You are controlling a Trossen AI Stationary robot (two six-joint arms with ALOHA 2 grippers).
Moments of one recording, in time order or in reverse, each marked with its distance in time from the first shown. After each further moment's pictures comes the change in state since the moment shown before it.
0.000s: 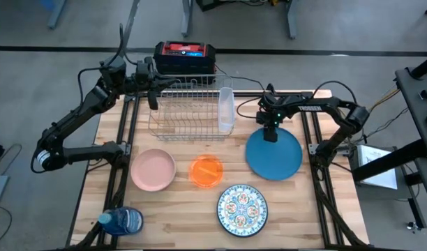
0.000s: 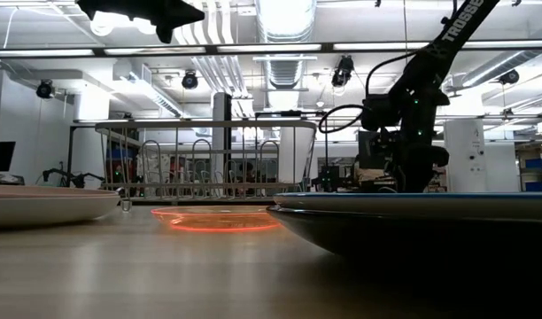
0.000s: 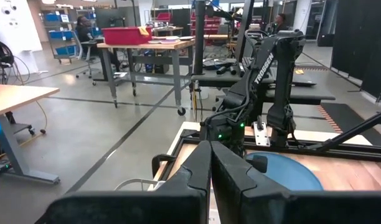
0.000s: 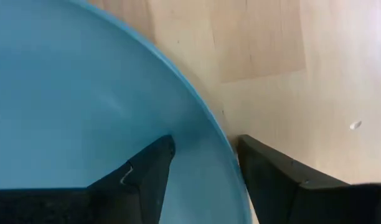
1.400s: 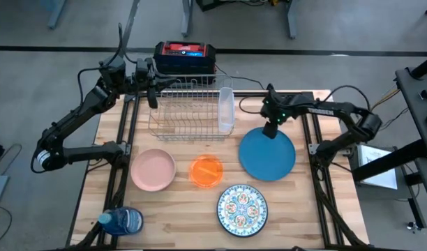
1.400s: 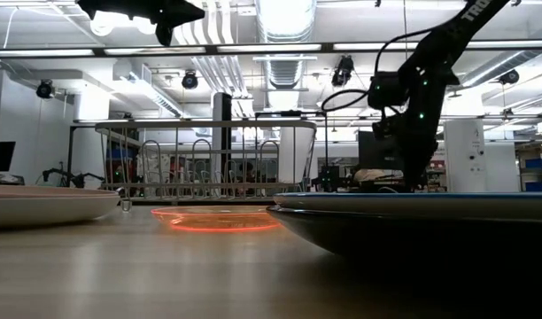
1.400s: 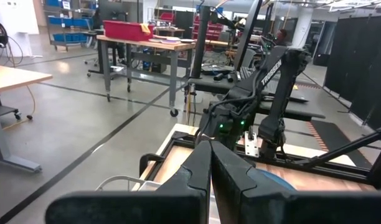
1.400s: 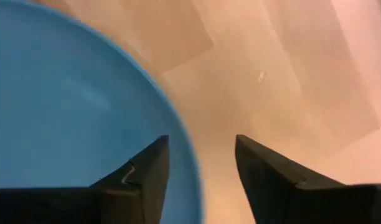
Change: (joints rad) left arm 0.000 0.000 0.000 0.018 0.000 -0.126; right arm 0.002 -0.173 -0.003 -0.053 0.177 0.276
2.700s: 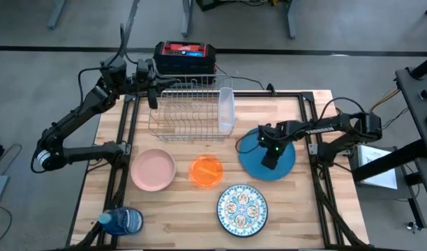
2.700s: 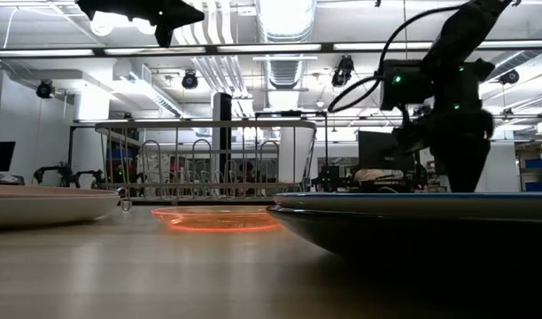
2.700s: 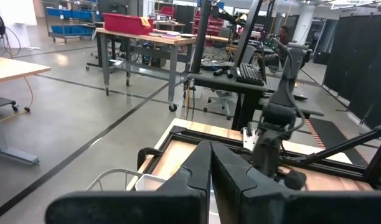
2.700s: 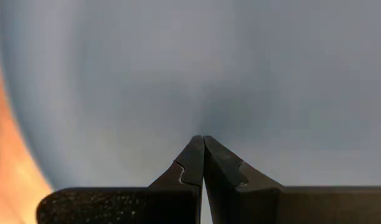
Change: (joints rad) left arm 0.000 0.000 0.000 -0.026 0.000 -0.010; right arm 0.465 -0.044 -0.149 -0.051 -0.220 0.554
